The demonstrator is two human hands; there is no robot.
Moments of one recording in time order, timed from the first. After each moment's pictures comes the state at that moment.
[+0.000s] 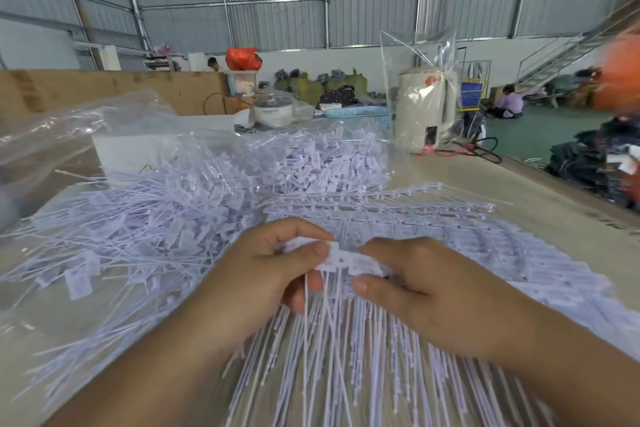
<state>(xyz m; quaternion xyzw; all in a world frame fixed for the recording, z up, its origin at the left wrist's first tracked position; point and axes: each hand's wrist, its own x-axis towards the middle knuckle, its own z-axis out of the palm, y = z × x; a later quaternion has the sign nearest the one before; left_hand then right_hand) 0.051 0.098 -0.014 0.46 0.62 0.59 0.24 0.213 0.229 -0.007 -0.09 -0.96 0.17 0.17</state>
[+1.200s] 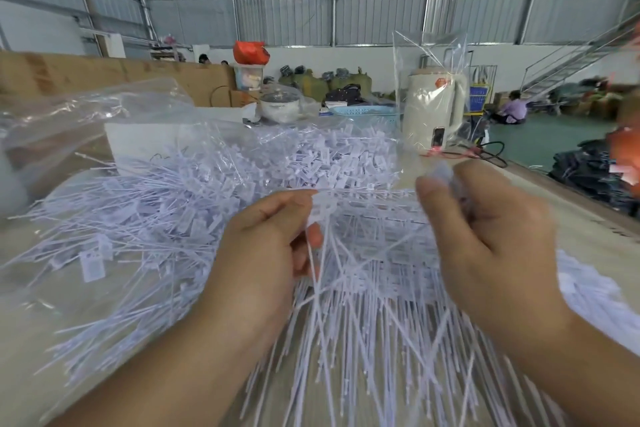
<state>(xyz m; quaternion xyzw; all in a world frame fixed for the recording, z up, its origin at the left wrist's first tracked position) 0.074 0.096 -0.003 0.28 0.50 0.79 0.20 0.209 0.213 0.001 -0.13 -0.79 0.13 0.58</state>
